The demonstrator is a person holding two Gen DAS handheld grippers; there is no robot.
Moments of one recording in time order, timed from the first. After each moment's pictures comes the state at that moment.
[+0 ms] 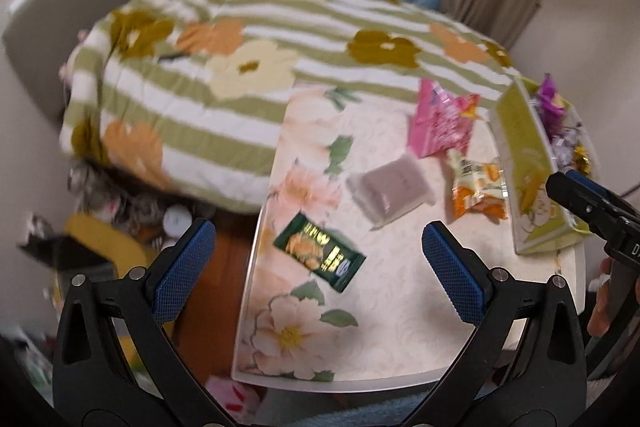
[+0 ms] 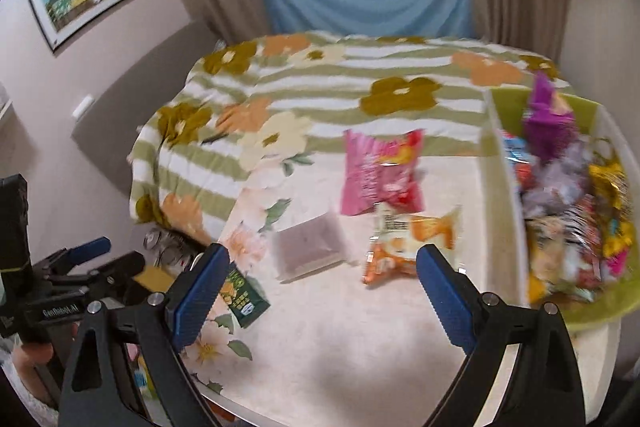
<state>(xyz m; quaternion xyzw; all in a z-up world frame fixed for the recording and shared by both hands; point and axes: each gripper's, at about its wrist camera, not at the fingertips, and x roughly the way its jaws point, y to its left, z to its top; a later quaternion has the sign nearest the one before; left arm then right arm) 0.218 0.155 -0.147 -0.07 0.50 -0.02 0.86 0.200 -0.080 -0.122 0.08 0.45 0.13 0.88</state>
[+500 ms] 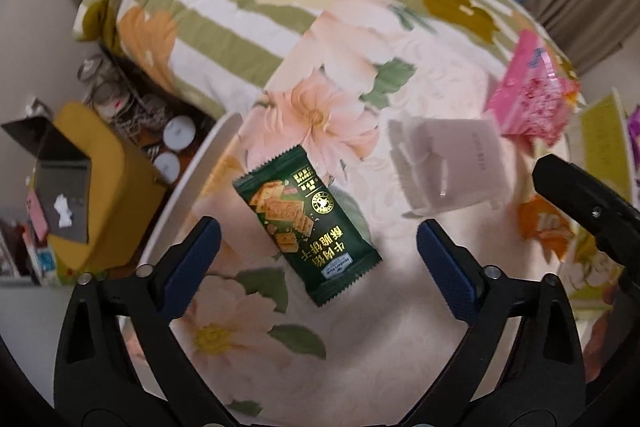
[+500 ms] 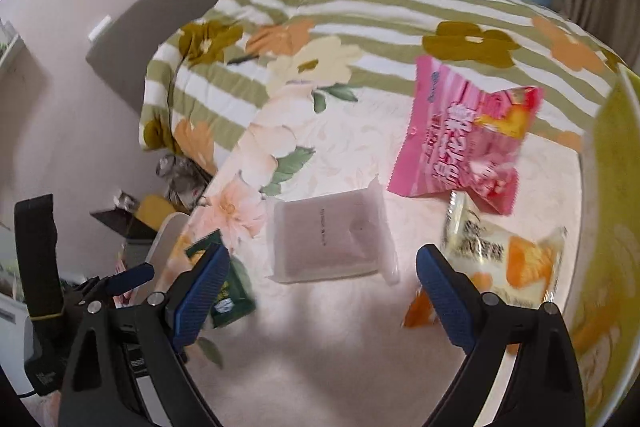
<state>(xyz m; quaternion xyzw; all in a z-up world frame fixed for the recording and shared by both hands) 0.251 0.125 -0.282 -0.16 0.57 0.10 0.80 0.281 -0.036 -0.226 0.02 0.54 0.23 0.81</state>
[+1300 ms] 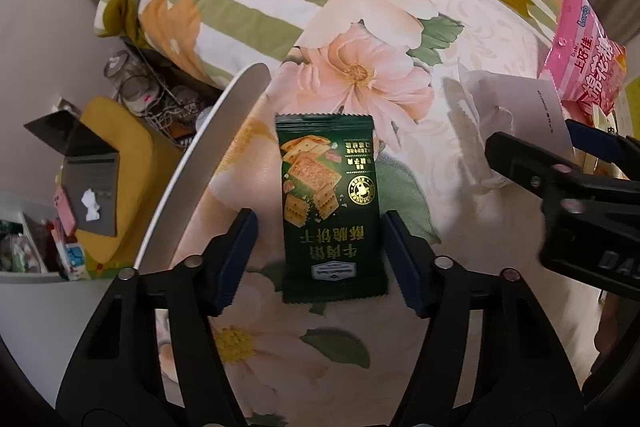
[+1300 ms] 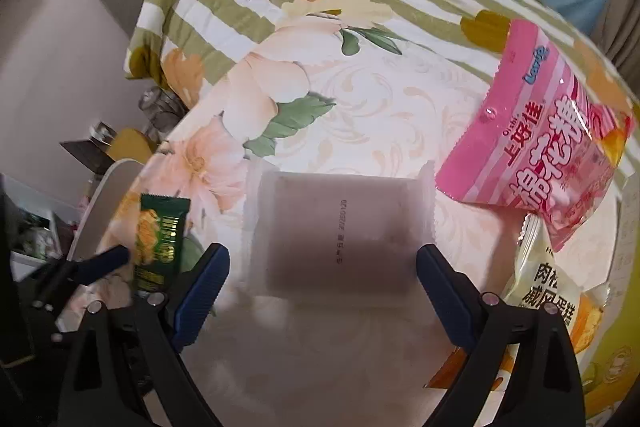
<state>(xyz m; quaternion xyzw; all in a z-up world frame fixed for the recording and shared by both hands) 0.244 0.129 -0.308 -0.10 0.60 0.13 0.78 0.298 0.015 -0.284 -0.10 0.57 0.24 0.78</state>
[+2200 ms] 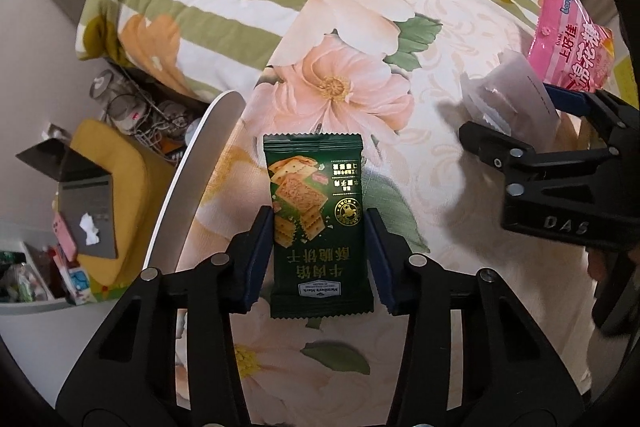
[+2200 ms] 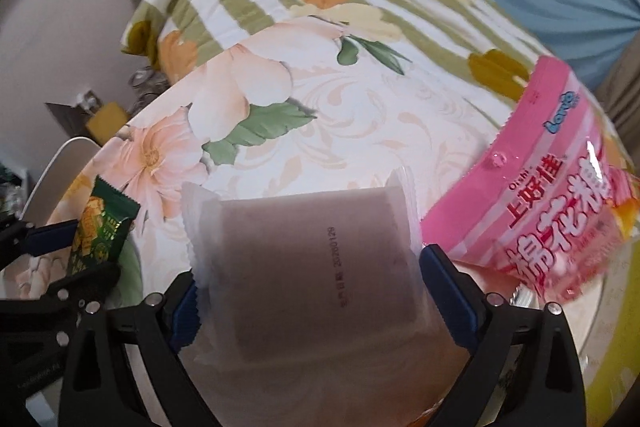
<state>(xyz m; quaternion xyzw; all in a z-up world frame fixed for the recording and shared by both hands) 0.259 0.124 -0.305 -0.08 0.60 0.10 0.79 0.320 0.014 -0.308 -0.17 0.53 0.27 0.79</state>
